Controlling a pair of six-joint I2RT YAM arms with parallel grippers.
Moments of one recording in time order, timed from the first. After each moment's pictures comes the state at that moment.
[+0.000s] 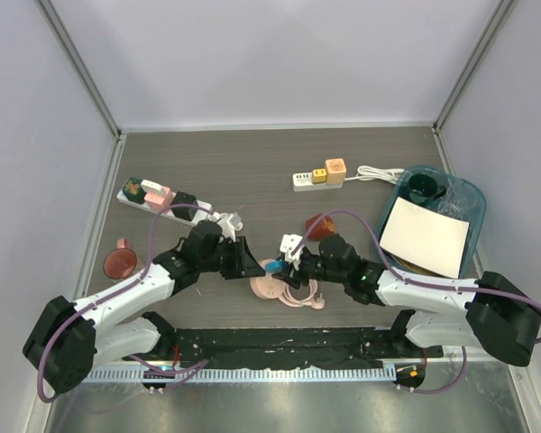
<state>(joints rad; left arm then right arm) -0.67 1.08 0.51 -0.10 0.38 -0.80 0.96 1.17 0.46 0.37 -0.27 -0.22</state>
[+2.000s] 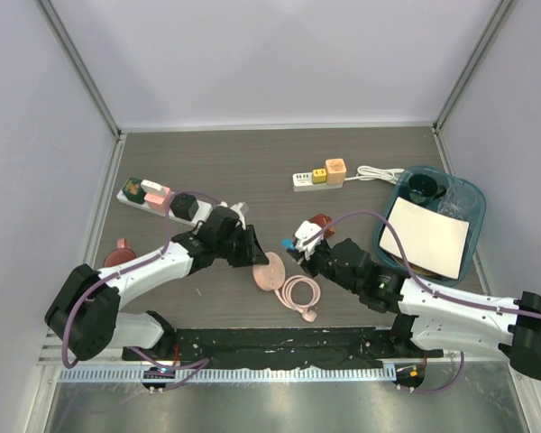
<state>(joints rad) -0.67 1.30 0.68 -0.20 0.24 -0.78 1.06 0.96 0.51 0.18 0.17 -0.20</state>
